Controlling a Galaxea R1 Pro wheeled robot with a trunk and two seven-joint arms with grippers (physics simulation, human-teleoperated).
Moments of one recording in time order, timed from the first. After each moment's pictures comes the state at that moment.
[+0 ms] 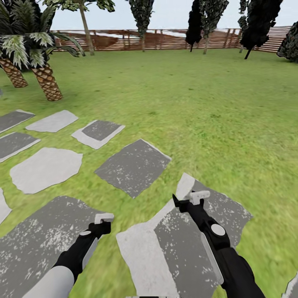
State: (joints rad) left arm -0.61 -0.01 0.03 -0.58 0.02 0.16 0.00; right arm -0.36 0.03 0.09 -1.38 0.00 0.20 0.12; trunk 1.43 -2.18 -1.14
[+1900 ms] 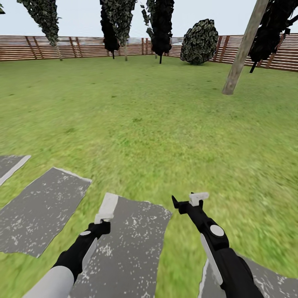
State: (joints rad) left arm -0.61 -0.01 0.03 -0.58 0.02 0.16 0.01; right arm -0.36 0.03 0.09 -1.35 0.00 0.20 0.12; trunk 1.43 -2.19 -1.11
